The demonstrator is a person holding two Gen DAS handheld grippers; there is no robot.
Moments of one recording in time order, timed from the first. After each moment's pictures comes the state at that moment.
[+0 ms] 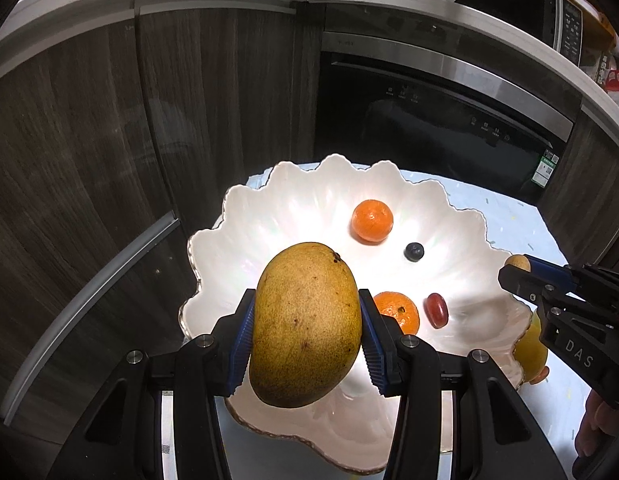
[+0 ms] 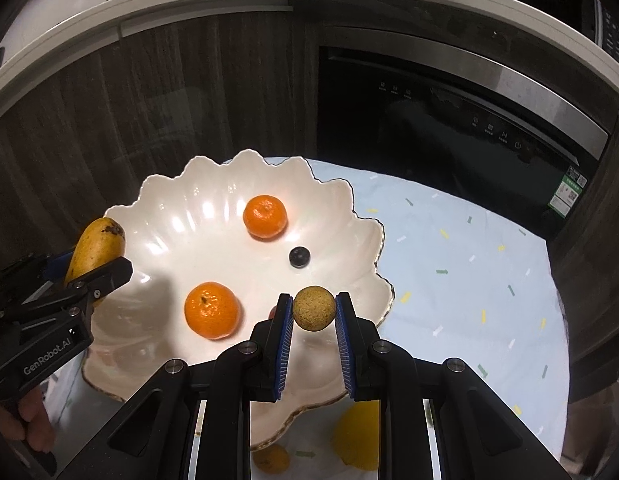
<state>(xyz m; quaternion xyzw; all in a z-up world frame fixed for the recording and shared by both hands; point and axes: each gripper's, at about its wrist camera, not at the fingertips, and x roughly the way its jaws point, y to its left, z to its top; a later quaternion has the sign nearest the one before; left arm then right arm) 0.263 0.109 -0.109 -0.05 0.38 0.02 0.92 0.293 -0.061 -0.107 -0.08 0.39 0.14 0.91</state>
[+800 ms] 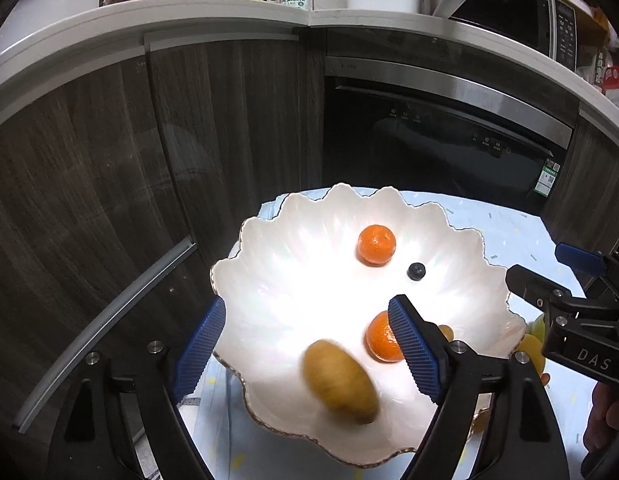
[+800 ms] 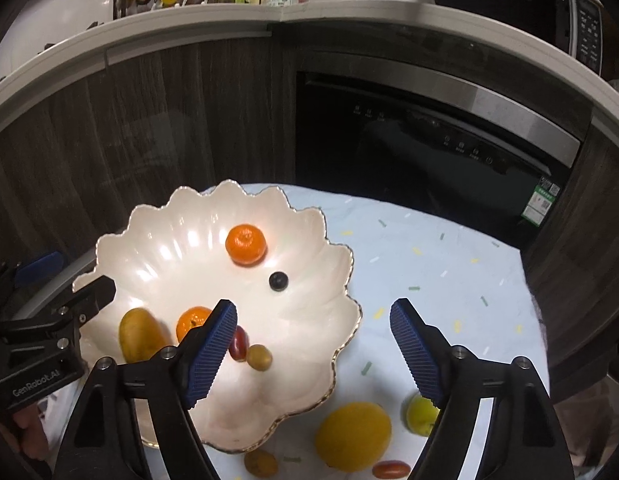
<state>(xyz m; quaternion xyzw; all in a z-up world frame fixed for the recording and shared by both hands) 0.251 0.106 -0.084 -0.02 0.34 0.04 0.94 0.284 -0.072 -0.080 -0.07 0.35 0.10 0.93</state>
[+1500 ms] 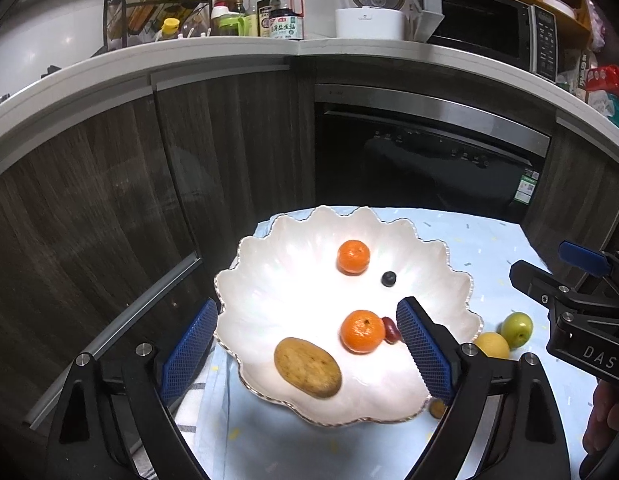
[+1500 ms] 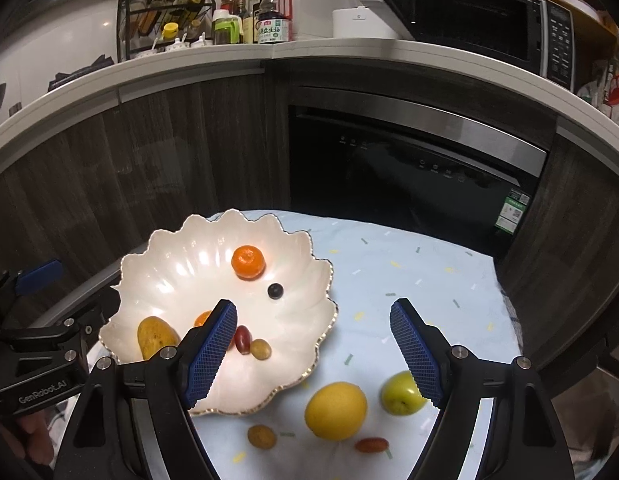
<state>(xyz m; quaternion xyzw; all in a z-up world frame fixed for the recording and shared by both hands) 0.210 0.080 -0.049 -0.01 0.32 0.04 0.95 0.239 -0.097 -0.045 -0.05 0.32 0.10 0.94</state>
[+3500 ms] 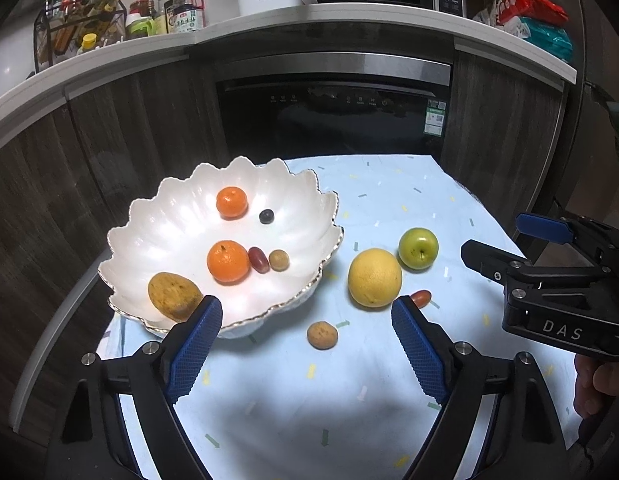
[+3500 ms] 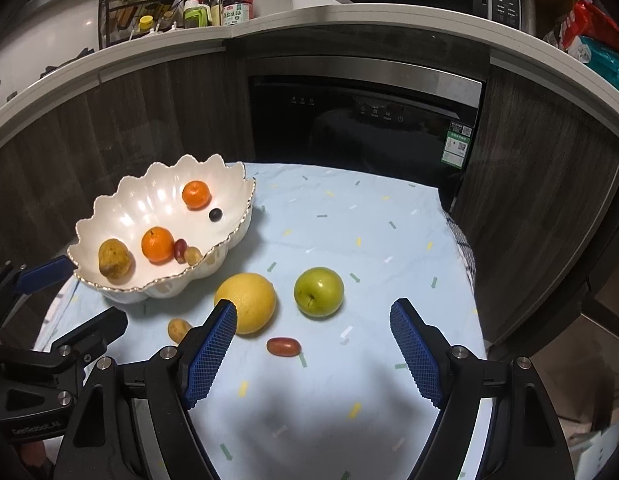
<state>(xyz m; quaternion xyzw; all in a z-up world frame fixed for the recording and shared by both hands) 0.157 -0.033 -0.088 0.04 0.35 -0.06 0.94 0.184 -0.193 -0.094 -0.05 0.35 0.08 0.93</state>
